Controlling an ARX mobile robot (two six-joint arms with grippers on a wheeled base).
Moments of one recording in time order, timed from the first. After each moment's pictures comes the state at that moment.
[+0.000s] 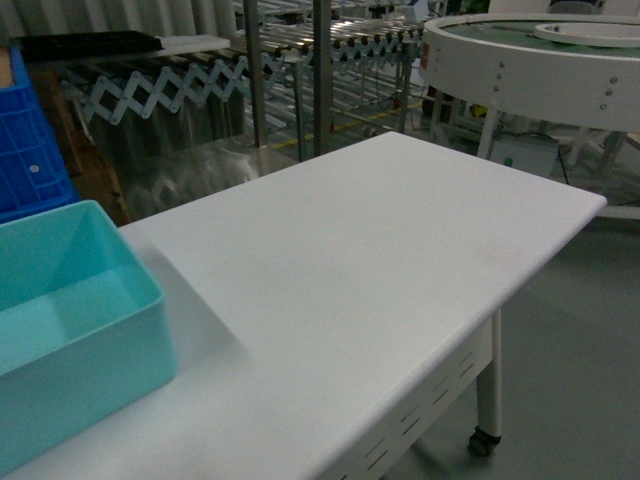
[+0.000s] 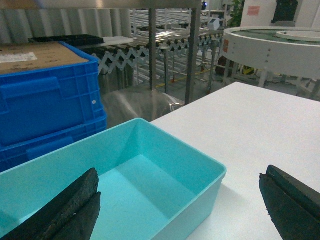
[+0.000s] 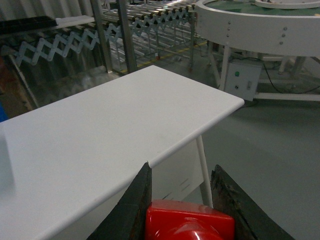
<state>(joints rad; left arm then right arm) 0.00 0.01 0.01 0.00 0.00 0.00 -0.02 0.54 0.21 0.21 -0.07 0.08</state>
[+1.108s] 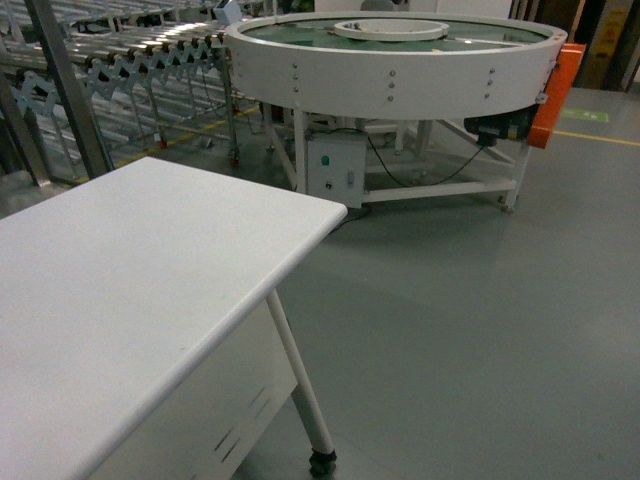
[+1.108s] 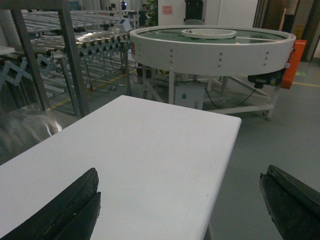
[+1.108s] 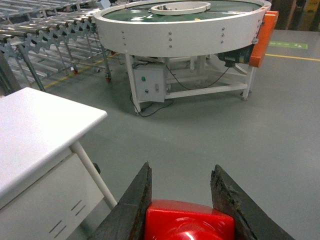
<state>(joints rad) 0.00 0.01 0.01 0.00 0.00 0.00 -0.02 0.53 0.21 0.22 -0.07 0.08</state>
